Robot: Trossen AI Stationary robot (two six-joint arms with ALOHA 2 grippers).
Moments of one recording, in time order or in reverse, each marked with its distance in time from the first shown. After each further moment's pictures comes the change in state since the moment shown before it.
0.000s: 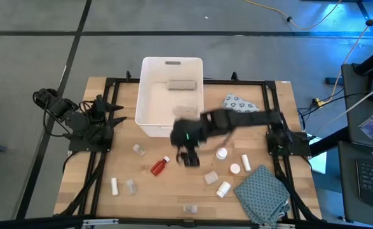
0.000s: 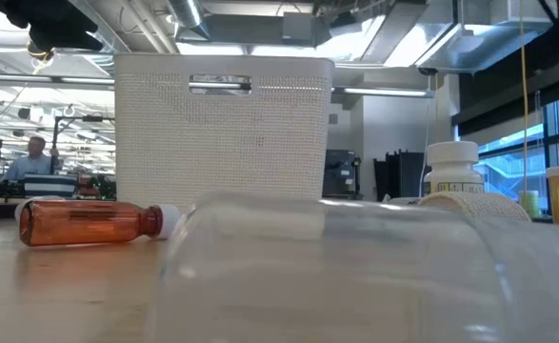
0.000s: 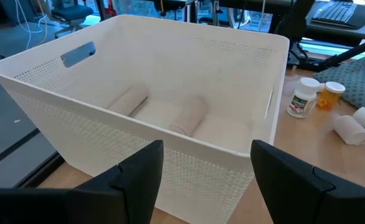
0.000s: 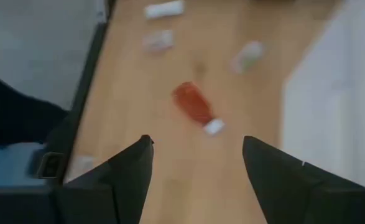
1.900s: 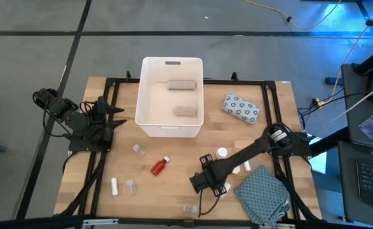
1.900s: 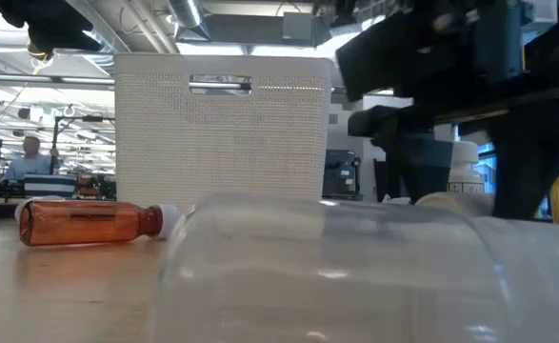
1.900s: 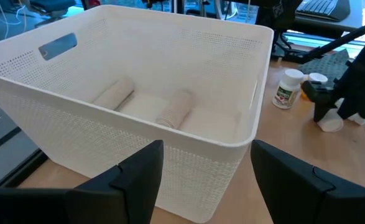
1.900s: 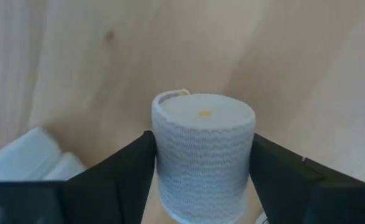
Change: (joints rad) left arm 0.000 0.000 0.000 -0.002 0.064 -0.002; right arm 0.244 0.040 -0.779 0.172 0.115 -0.016
